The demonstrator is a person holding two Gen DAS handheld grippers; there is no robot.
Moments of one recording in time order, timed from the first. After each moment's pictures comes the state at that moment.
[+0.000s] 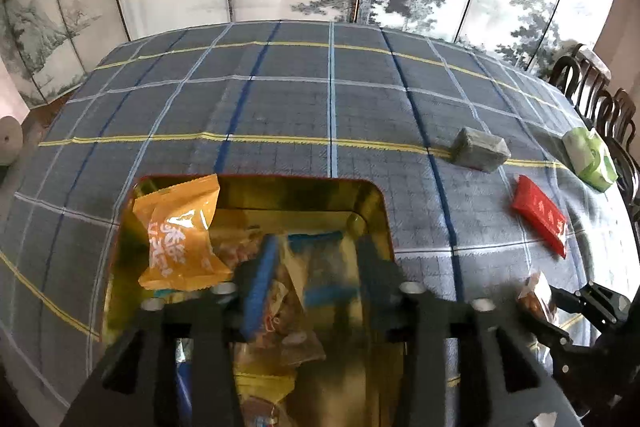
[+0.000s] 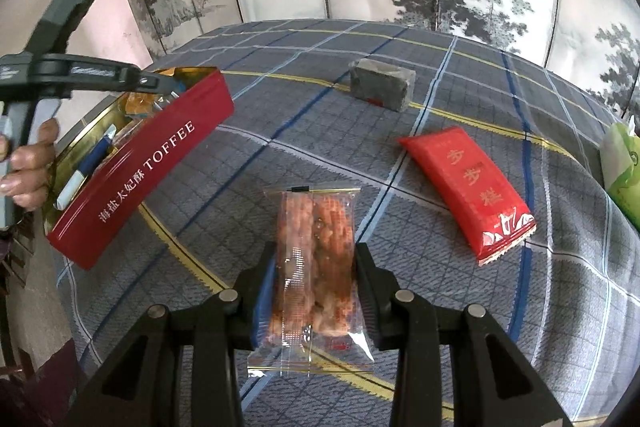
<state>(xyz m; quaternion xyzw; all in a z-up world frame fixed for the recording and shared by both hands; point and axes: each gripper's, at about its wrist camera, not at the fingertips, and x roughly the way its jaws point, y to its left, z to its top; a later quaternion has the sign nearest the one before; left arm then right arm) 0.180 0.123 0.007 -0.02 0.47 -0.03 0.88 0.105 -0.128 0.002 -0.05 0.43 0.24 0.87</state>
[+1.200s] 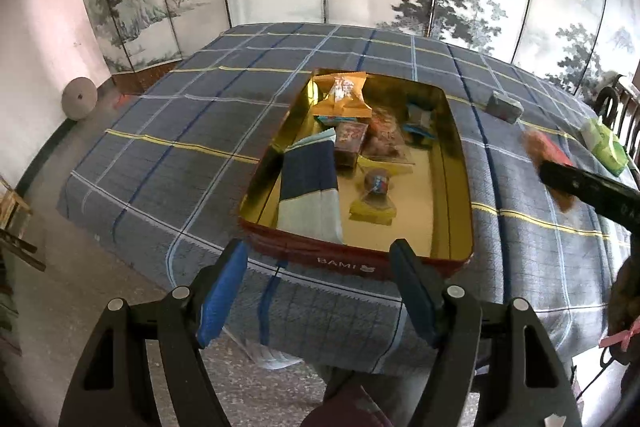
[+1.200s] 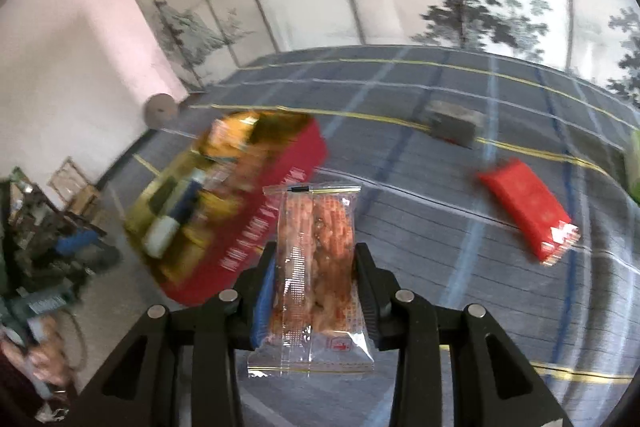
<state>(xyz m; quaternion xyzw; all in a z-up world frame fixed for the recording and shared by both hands) -0.031 0.167 0.026 -0.04 0.43 0.10 0.90 0.072 -0.077 0.062 0.03 0.41 0.30 0.86</state>
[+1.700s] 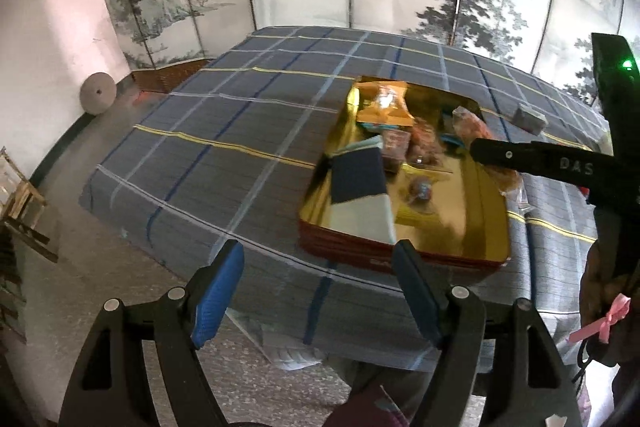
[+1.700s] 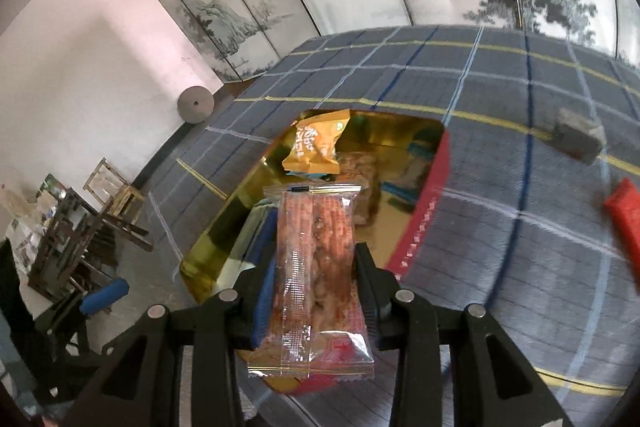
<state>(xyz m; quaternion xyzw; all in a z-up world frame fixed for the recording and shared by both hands) -0.042 0.198 0.032 -0.04 0.42 0.14 0.89 0.098 0.031 0.059 0.07 0.45 0.35 0.82</state>
